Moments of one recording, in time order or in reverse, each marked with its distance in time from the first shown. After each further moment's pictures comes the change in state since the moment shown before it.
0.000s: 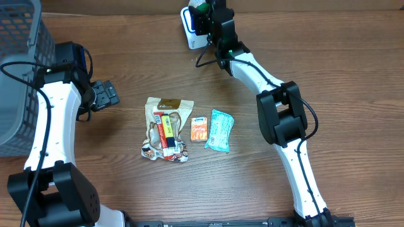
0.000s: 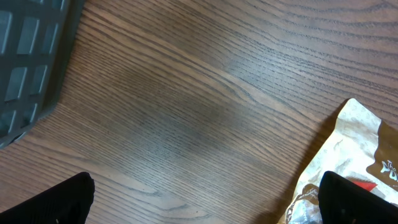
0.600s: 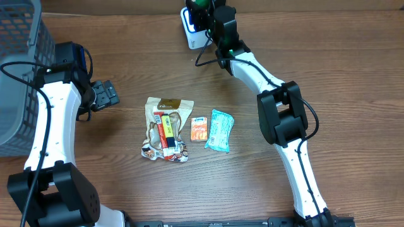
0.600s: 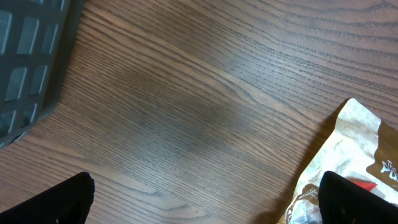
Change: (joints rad) left arm 0.000 0.000 0.000 0.000 0.000 0.000; right arm -0.003 -0.007 0.002 0.080 -0.047 0.000
